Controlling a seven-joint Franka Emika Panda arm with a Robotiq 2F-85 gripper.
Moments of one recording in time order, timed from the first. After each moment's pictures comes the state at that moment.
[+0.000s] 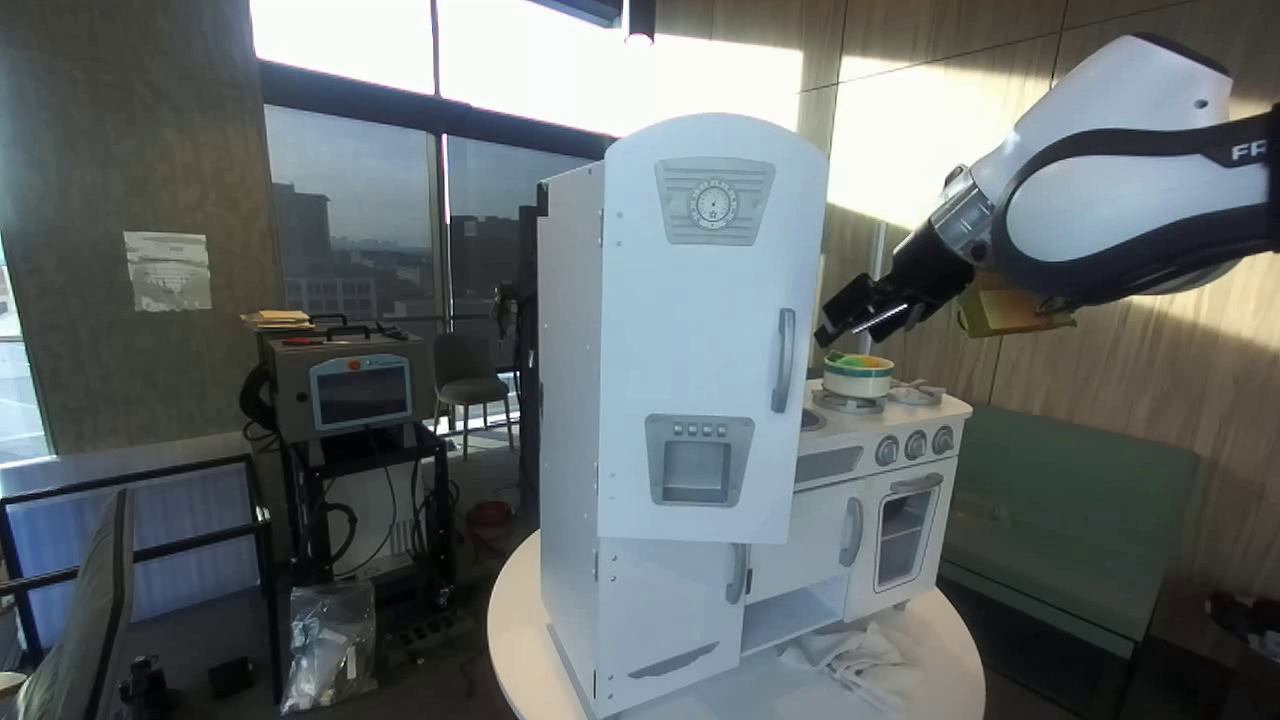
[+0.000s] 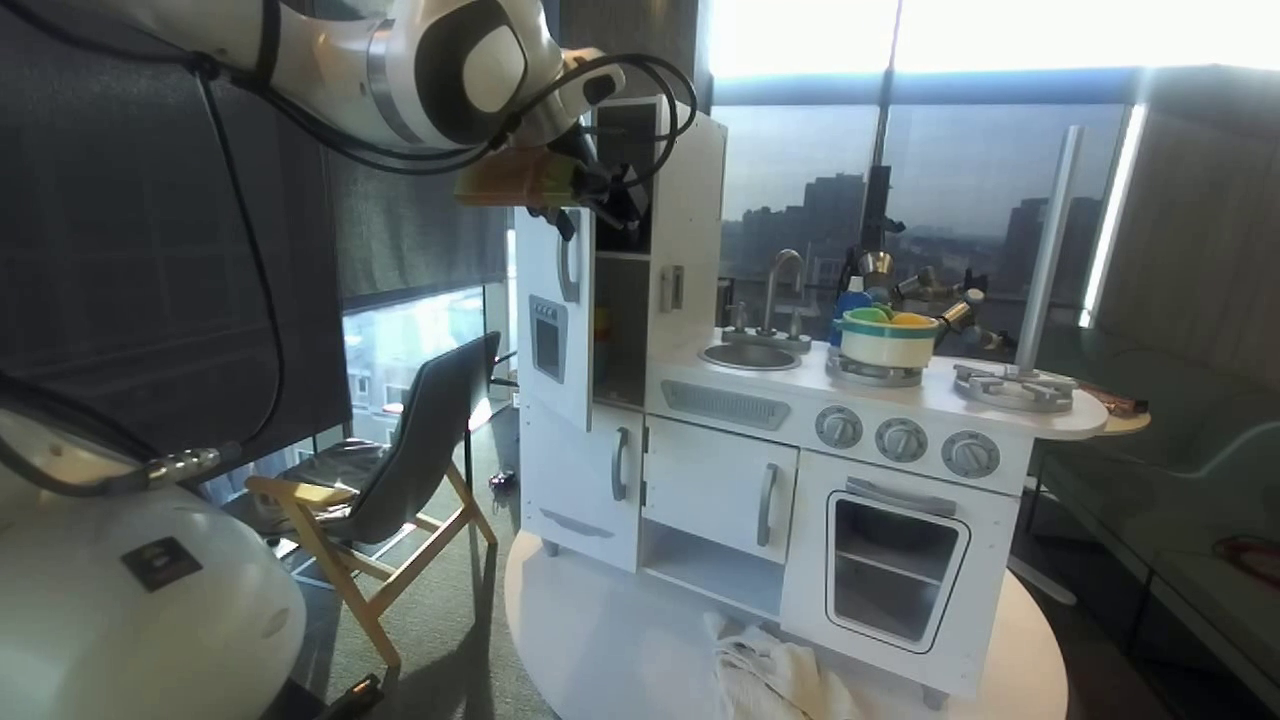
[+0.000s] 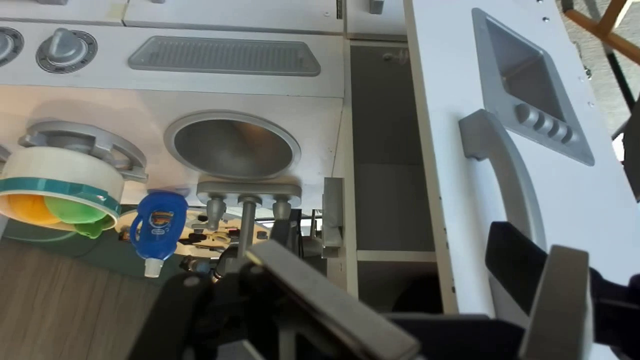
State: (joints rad) arm 0.02 -0.74 0.02 -2.52 0.00 2.59 -0.05
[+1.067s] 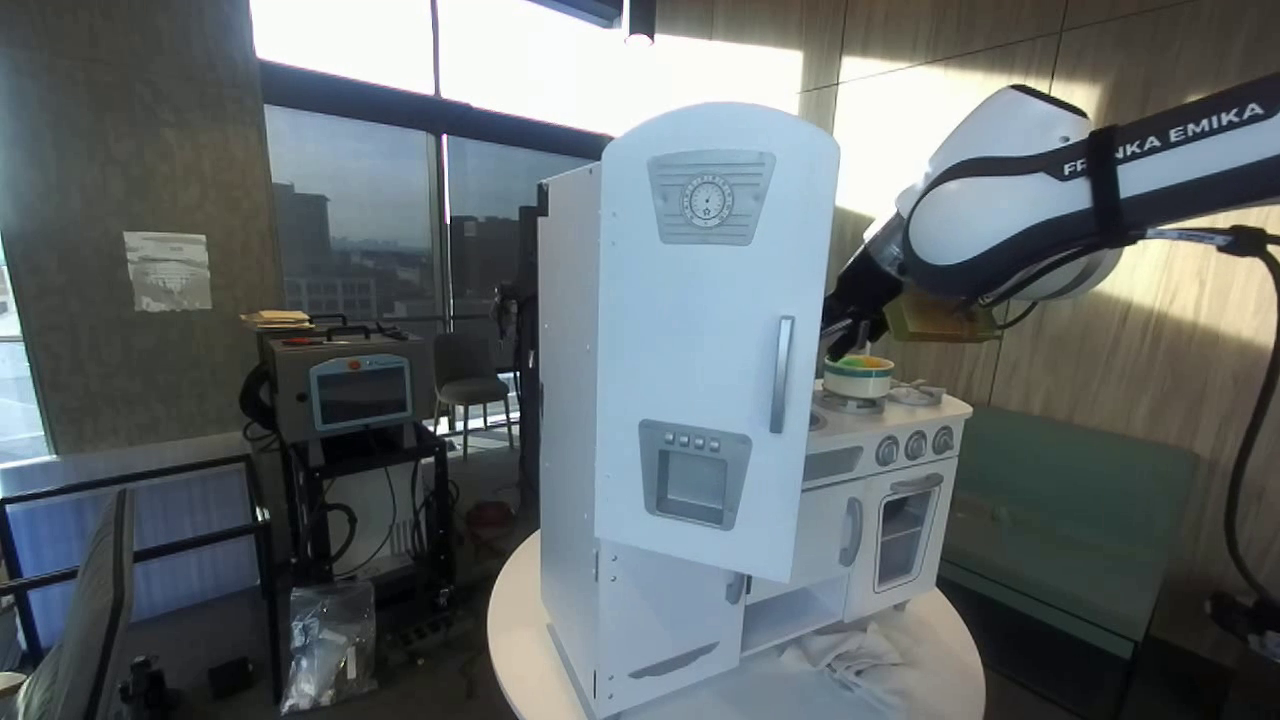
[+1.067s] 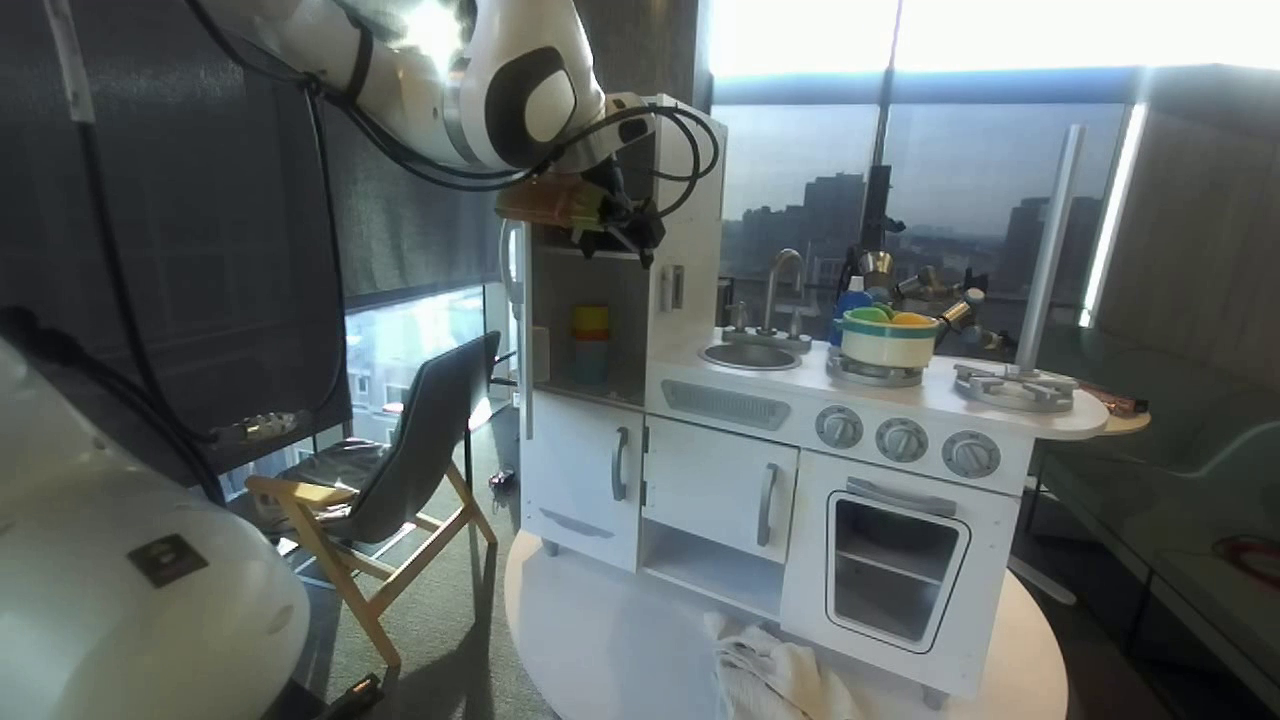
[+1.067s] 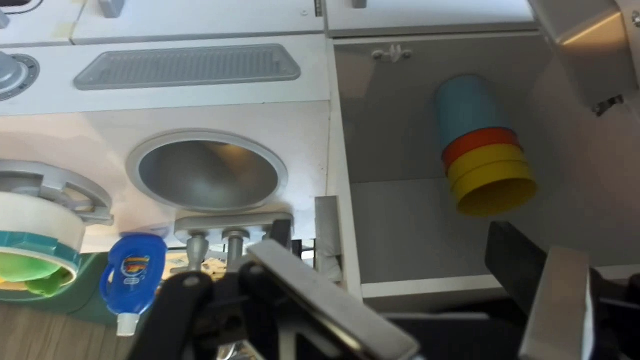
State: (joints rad) arm 0.03 -0.52 0.01 -2.38 0.04 2.59 0.00
